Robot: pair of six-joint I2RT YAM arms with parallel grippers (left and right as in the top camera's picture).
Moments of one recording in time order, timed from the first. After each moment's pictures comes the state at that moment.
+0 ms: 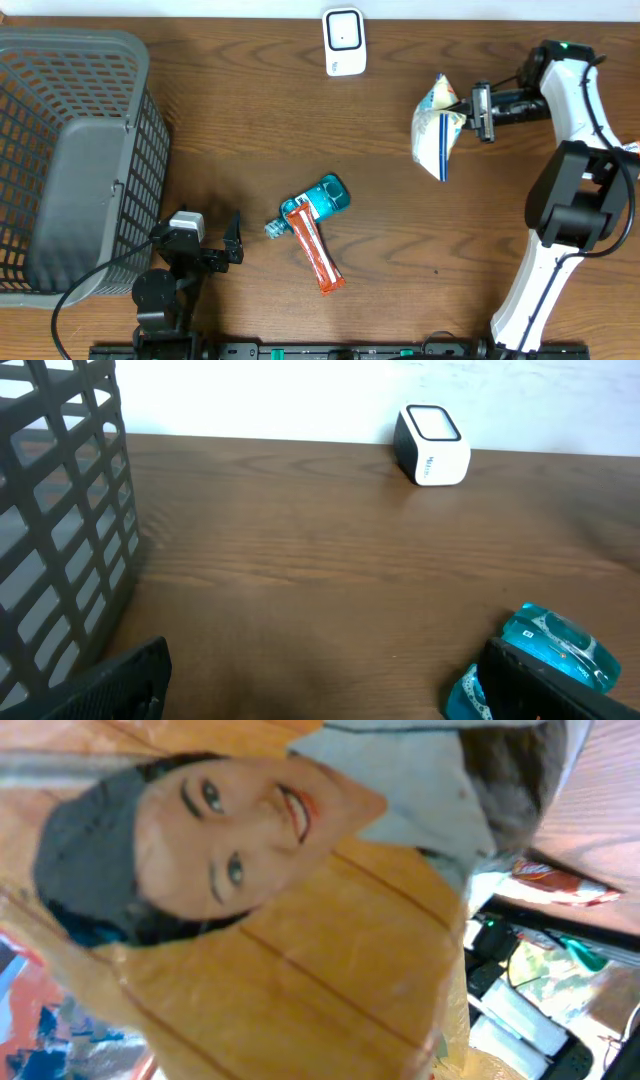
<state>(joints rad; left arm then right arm) 0.04 0.12 0.04 -0.14 0.23 -0.07 -0.18 2.29 1.97 -1.70 -1.18 0.46</state>
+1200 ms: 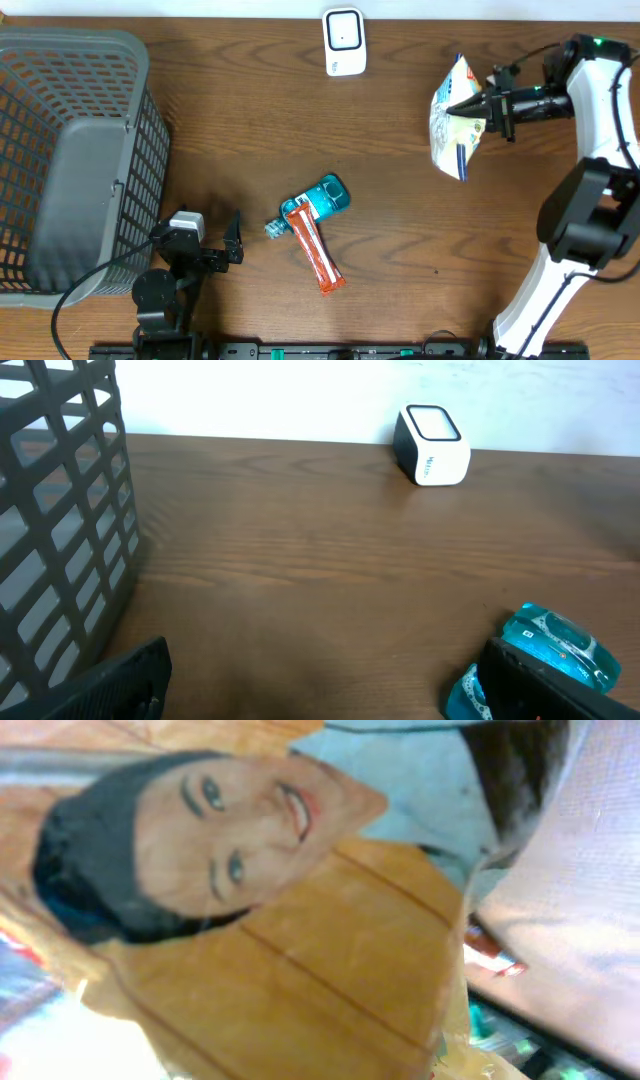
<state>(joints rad) 0.04 0.12 0.04 -0.14 0.23 -0.07 -0.23 2.16 1.97 -1.70 -1.10 0.08</state>
